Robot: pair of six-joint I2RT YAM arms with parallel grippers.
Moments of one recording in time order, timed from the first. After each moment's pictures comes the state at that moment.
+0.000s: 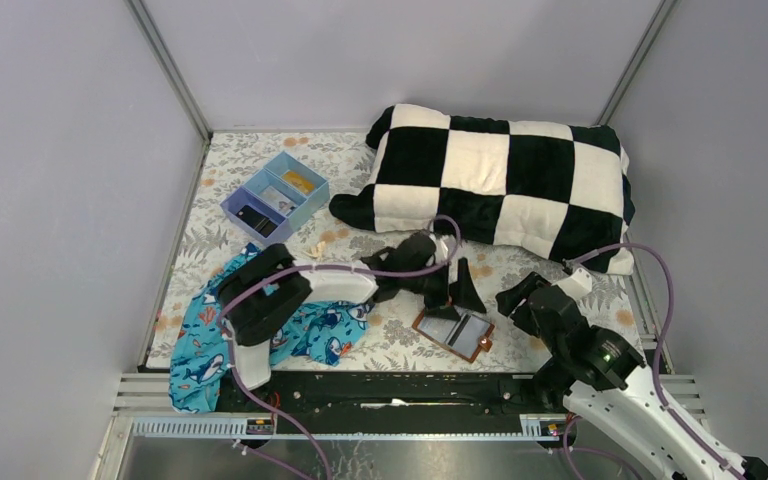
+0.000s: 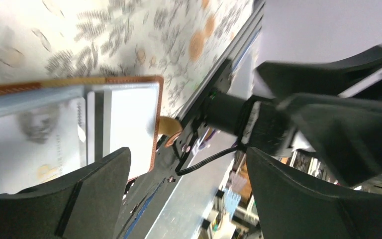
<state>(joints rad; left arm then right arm) -1.01 1.90 1.02 0.28 0.58 -1.15 0.71 0.35 0.49 -0.86 0.46 1.10</state>
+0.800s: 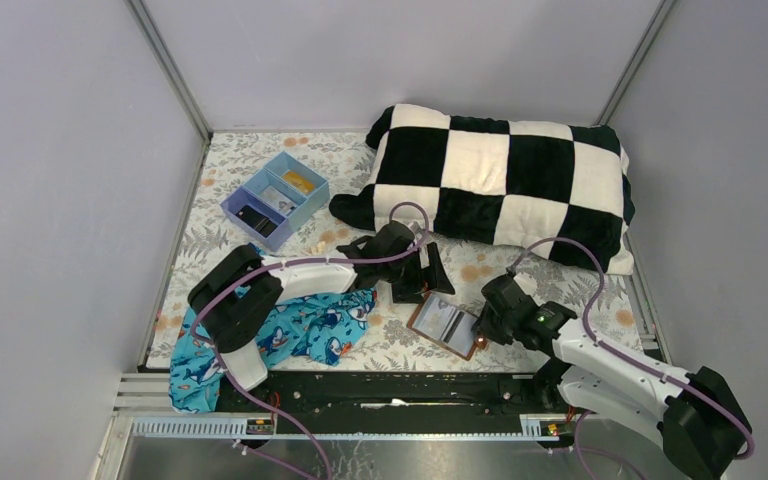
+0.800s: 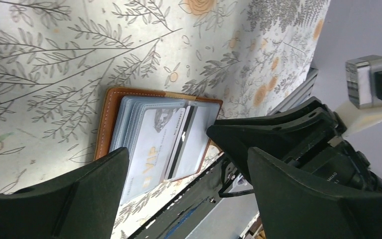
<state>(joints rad) -0.88 1.73 0.98 -0.01 0.34 -1.06 0.71 0.87 0.35 -0.58 0.15 1.08</state>
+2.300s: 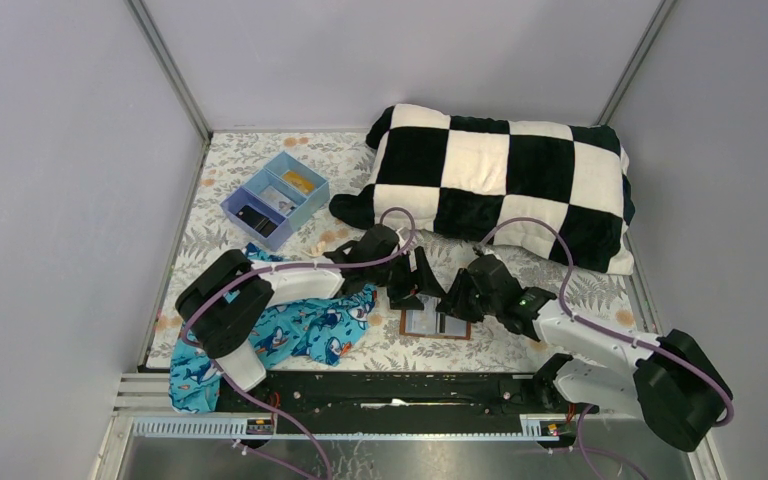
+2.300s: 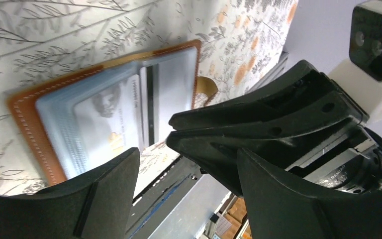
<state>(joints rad) -0.84 1.67 0.85 0.11 0.49 -1.15 0.71 1.08 0.44 -0.20 -0.06 0.96</state>
